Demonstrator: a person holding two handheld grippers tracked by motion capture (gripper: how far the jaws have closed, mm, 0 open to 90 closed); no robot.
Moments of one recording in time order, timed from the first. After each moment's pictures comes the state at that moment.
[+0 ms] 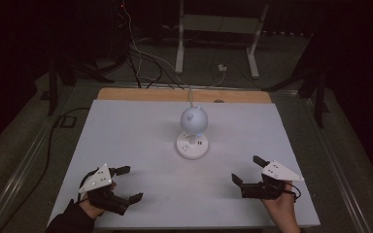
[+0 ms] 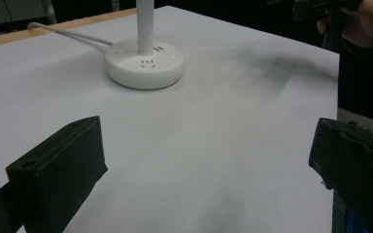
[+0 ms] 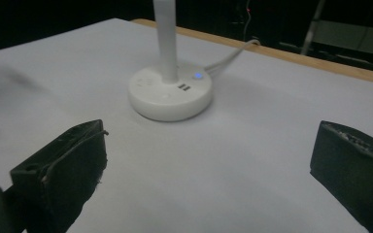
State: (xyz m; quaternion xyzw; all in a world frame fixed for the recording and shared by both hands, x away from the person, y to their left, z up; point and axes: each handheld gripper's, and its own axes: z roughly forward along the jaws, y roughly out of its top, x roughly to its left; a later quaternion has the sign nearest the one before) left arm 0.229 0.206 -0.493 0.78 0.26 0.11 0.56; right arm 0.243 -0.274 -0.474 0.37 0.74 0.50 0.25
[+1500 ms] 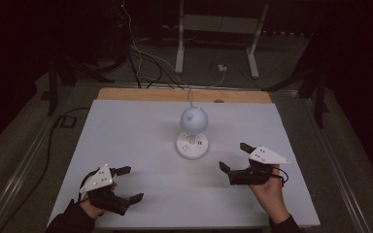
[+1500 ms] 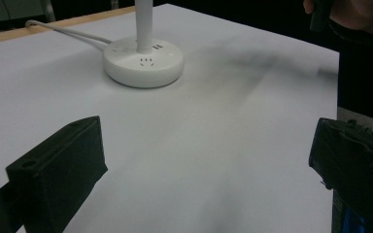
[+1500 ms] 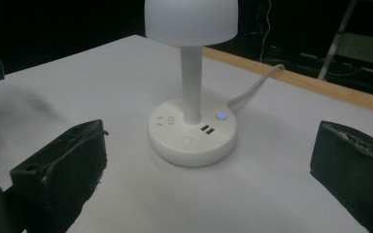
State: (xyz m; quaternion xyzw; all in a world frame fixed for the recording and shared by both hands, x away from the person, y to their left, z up) left arm 0.230 0.205 -0.494 0.79 0.25 0.11 0.55; right arm 0.273 -0.239 -0.448 0.34 0.75 0.52 0.23
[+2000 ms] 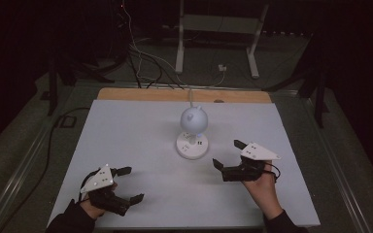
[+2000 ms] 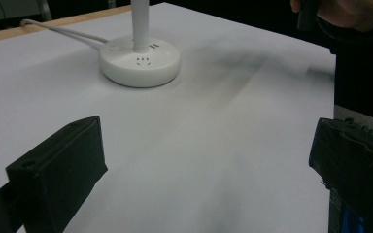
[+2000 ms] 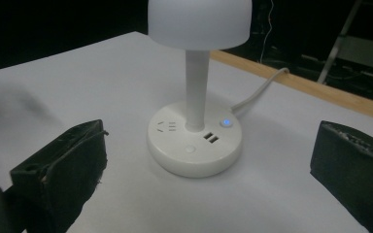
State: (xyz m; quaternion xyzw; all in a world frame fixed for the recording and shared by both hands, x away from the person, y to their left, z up) left arm 0.229 0.204 -0.494 0.79 0.25 0.10 0.55; right arm 0.285 -0.222 -0.452 0.34 0.76 0.51 0.23
